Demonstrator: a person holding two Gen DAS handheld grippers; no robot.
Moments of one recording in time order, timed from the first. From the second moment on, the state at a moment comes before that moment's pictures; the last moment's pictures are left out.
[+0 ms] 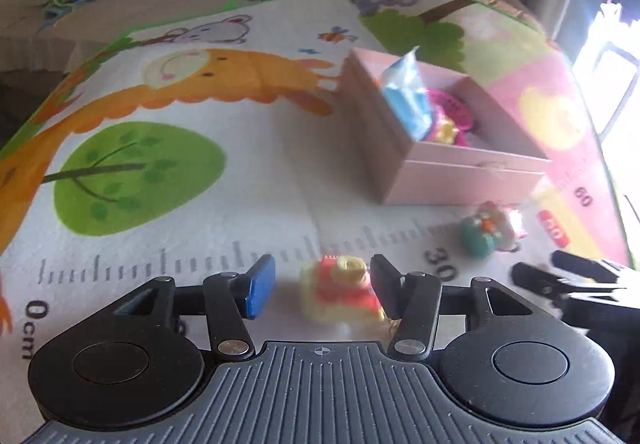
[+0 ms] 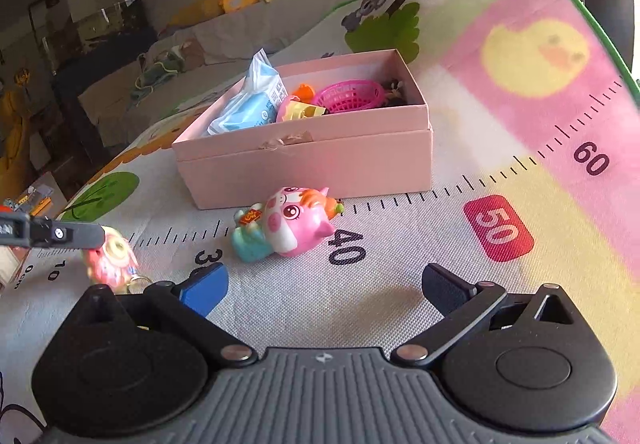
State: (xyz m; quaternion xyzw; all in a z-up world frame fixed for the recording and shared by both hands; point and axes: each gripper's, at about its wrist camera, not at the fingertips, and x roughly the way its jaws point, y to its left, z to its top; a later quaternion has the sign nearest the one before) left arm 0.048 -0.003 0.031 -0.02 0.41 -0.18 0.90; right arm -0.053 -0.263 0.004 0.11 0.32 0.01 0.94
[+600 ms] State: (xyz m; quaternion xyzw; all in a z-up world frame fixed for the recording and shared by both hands) left arm 0.026 -0.015 0.017 -0.03 0.37 -0.28 0.89; right arm -0.053 -0.262 0.004 0.10 0.33 0.00 0.94
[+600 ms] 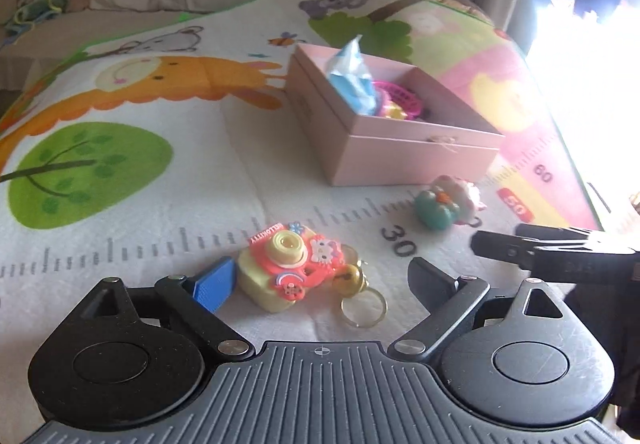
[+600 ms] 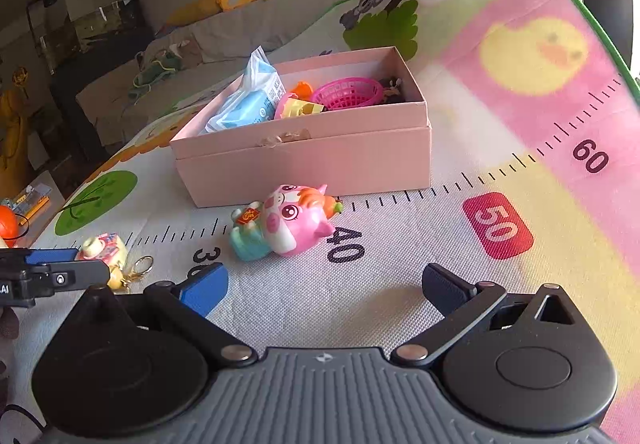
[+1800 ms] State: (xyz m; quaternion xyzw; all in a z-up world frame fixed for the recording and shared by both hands) left arm -0.001 -0.059 0.007 0.09 0.33 -0.16 0.92; right arm -0.025 -0.247 0.044 -0.06 0.37 0.07 0.92
